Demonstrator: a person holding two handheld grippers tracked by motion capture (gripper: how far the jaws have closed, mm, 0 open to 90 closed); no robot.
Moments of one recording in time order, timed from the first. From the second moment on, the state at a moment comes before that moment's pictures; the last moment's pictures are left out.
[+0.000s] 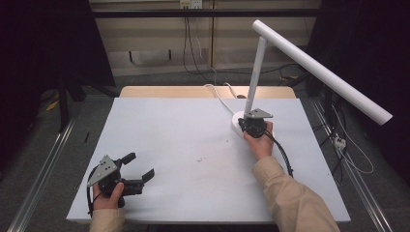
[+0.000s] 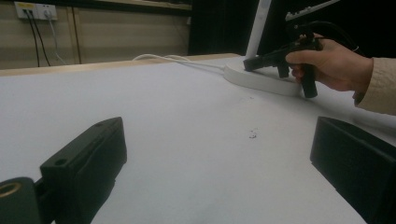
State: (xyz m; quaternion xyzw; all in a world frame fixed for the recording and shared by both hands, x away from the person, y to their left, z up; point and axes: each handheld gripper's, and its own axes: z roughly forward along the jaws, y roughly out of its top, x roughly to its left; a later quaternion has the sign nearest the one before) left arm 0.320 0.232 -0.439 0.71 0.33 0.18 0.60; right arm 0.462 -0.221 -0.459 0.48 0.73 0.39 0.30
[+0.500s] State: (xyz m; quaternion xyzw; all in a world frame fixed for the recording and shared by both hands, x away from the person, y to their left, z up) left arm 0.321 0.231 -0.441 0.71 0.33 0.18 0.60; right arm 0.458 -0.223 -0.456 0.48 0.72 0.41 0.28
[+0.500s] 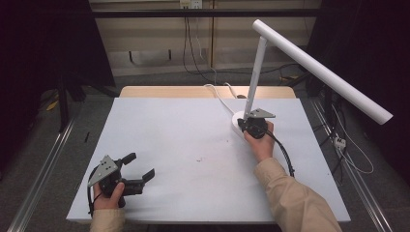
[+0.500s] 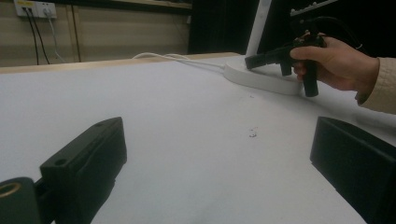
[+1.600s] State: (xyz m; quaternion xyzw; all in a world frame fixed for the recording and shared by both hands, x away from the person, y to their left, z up) left arm 0.323 0.227 -0.440 0.70 0.33 0.17 0.61; right arm 0.436 -0.223 -0.448 0.49 0.72 0.43 0.23
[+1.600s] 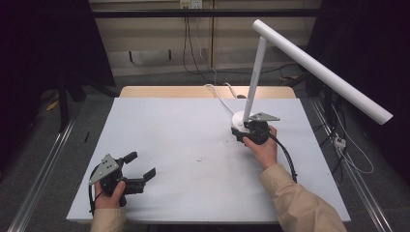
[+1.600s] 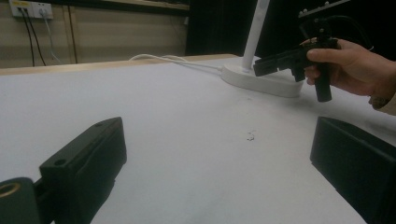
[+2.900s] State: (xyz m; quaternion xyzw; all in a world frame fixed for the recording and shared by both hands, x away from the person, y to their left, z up) left arm 0.322 0.228 -0.440 0.71 0.33 0.17 0.60; right arm 0.386 -0.234 -0.437 0.45 0.73 0.47 0.19
